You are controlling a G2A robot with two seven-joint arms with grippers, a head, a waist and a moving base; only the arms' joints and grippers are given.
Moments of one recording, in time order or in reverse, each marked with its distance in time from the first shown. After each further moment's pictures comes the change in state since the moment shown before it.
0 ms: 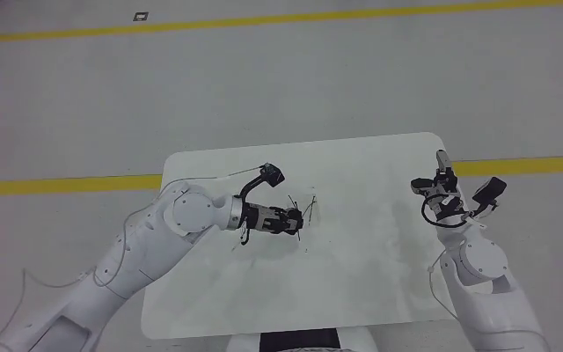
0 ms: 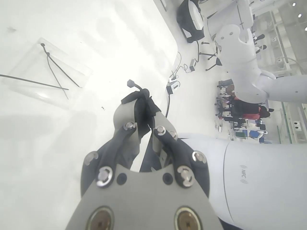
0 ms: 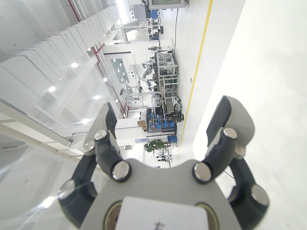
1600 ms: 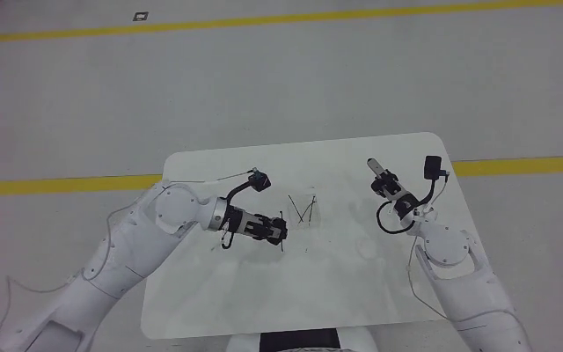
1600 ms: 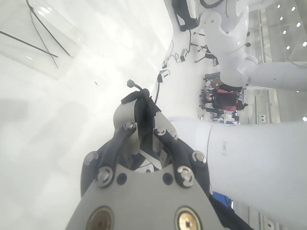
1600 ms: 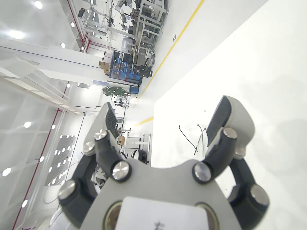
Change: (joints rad) left arm 0.039 0.029 -0.104 0.038 -0.170 0.000 -0.278; right arm 0.148 0.007 -0.179 0.094 -0.452 -0.039 0.270
